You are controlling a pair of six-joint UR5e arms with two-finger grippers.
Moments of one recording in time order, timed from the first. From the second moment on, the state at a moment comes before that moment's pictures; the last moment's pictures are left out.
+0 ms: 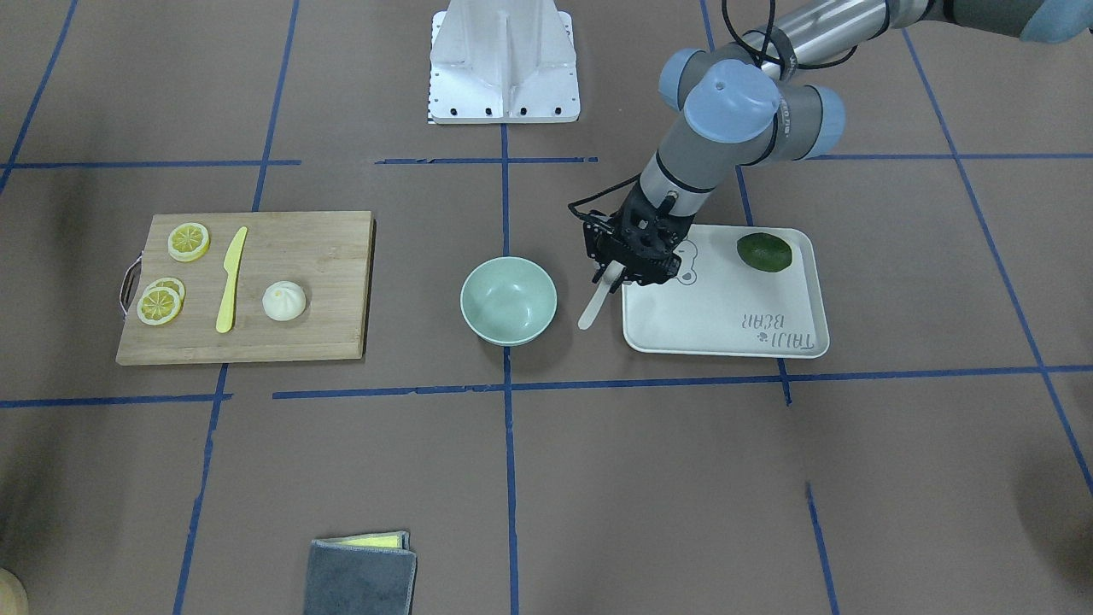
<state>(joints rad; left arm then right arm) -0.65 -2.17 -1.62 -2.00 -2.00 -0.79 1.34 -1.58 1.83 -1.64 2.42 0.07</state>
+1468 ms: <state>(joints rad) -0.53 -2.27 -1.46 -2.28 -1.70 -0.90 1.22 -1.49 1.83 -1.62 2.45 0.26</state>
